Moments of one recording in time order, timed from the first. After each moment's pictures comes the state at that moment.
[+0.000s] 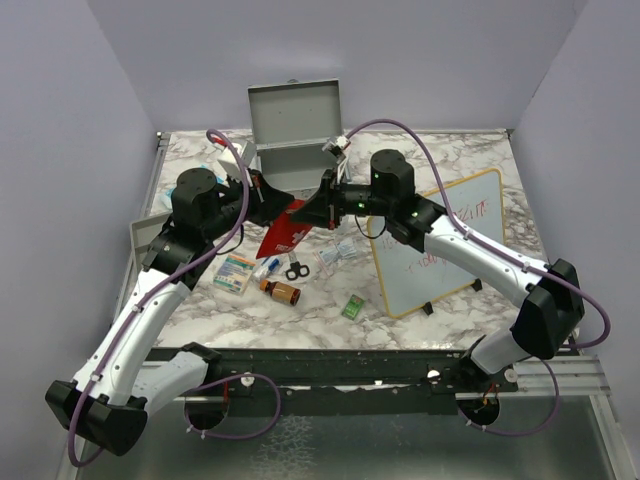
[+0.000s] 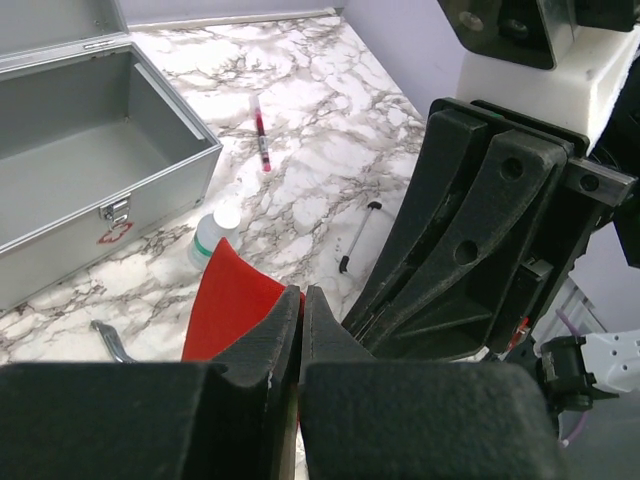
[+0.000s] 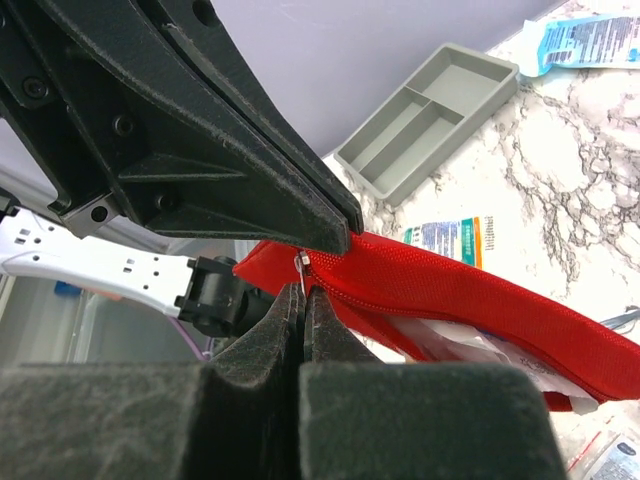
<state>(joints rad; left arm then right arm) -0.40 0.98 1.09 -0.27 0.39 -0.39 0.74 1.53 1.28 0.11 -0.66 0.45</state>
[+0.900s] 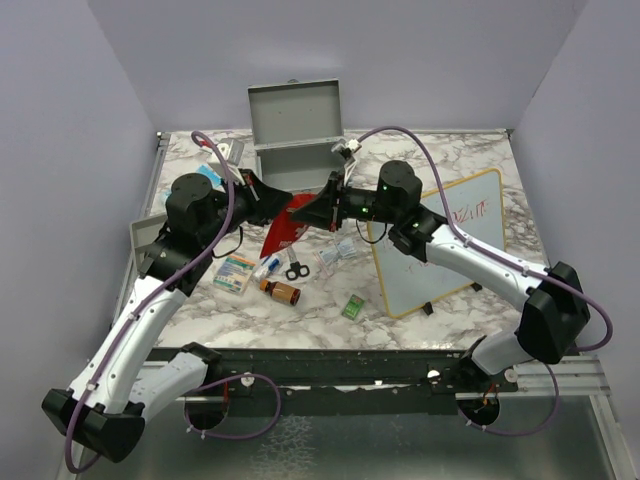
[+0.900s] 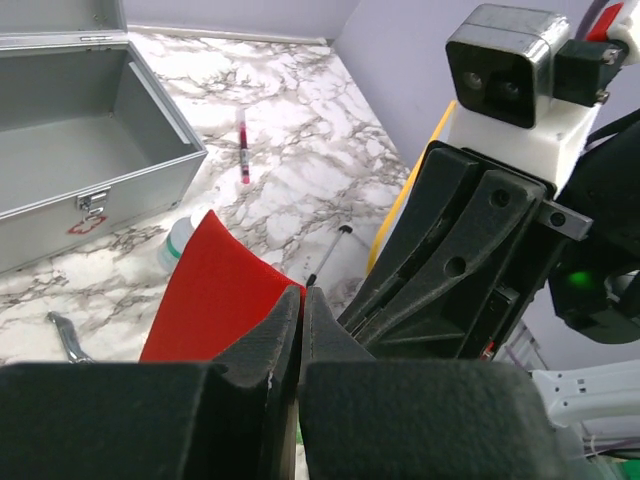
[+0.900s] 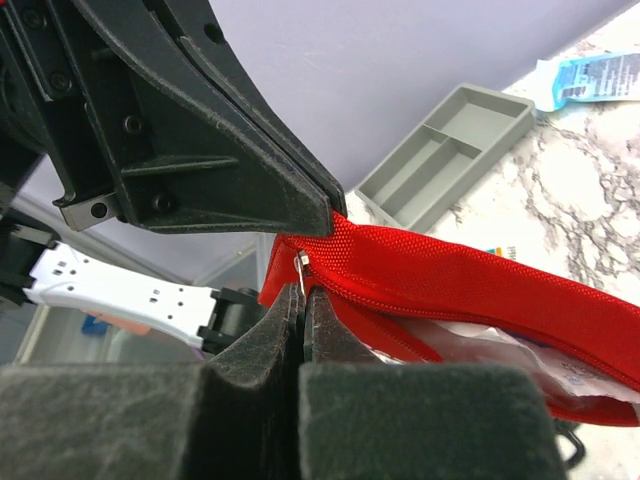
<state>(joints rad) -0.41 0.95 1.07 -0.25 0.32 -0.53 0.74 1.49 1.16 0.32 -0.63 0.56</state>
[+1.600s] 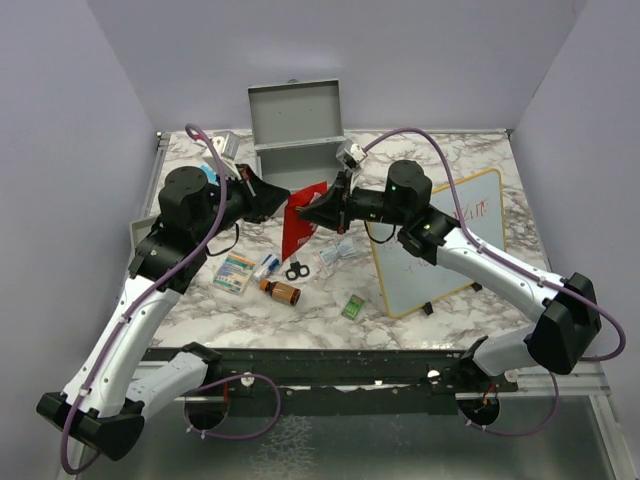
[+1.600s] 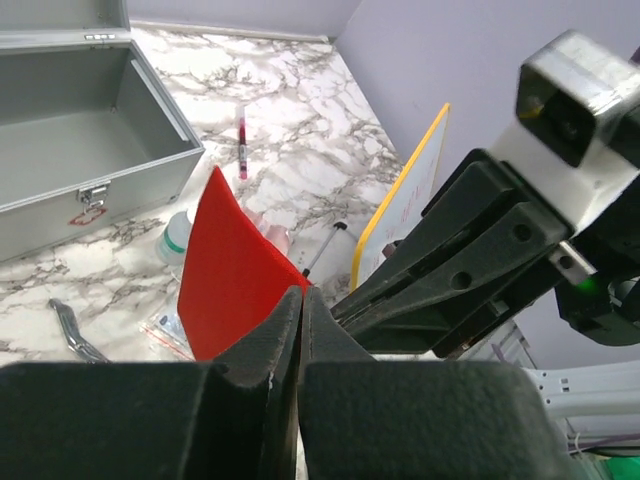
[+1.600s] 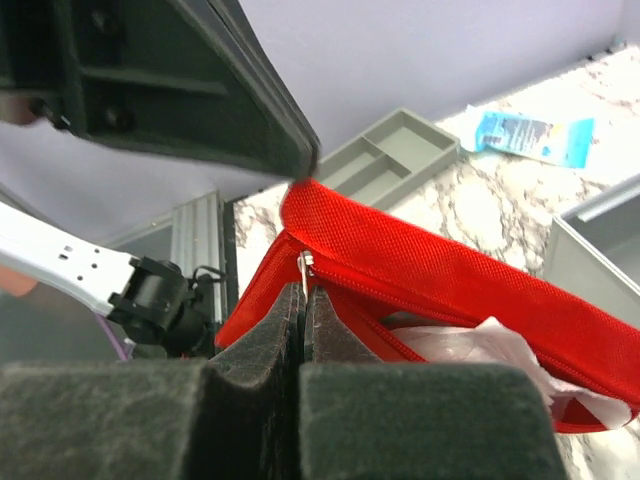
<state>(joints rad) -0.42 0.95 1.17 -0.37 0.30 -0.54 0.74 1.42 1.16 0.26 -0.62 0.27</state>
